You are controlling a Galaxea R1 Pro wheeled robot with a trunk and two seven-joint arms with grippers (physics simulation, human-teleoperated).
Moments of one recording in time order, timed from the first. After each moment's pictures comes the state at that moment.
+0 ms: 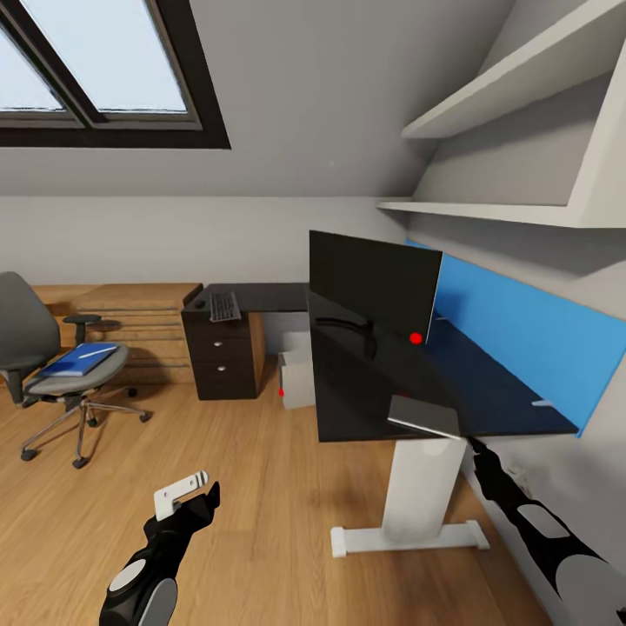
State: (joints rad) left arm -0.03 -0.02 -0.10 -1.62 0.42 0.38 0.44; right arm -0.68 -0.27 -0.21 -0.27 -1.19 0.15 0.41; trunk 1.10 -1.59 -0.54
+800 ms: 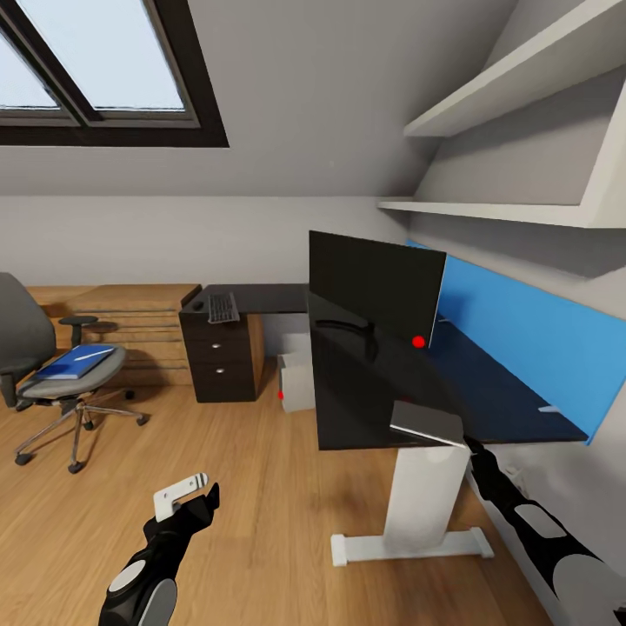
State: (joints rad) left arm -0.03 -0.02 -0.10 -1.61 0.42 0.38 0.44; right arm -0.68 -0.26 -0.21 -0.27 -1.19 0.15 0.41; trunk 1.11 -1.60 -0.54
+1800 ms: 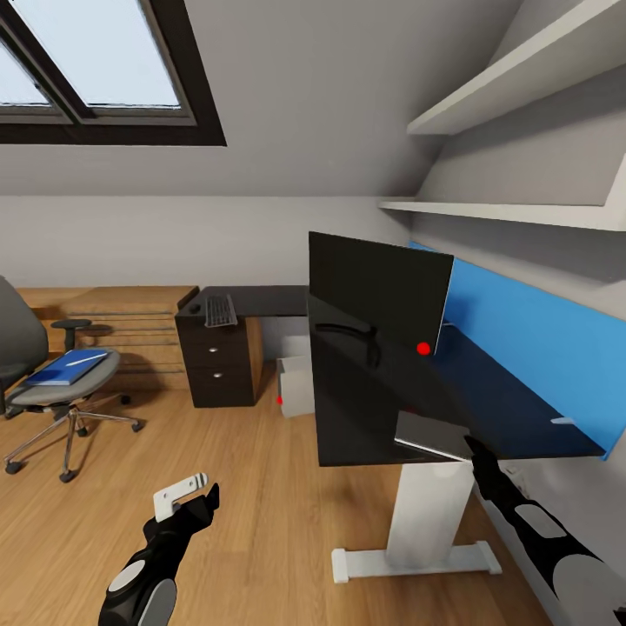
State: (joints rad) left arm -0.03 -0.02 -0.10 -1.61 0.42 0.38 0.44; right arm -0.68 -0.26 -0.21 -0.27 -1.19 0.14 0.41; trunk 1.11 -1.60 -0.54
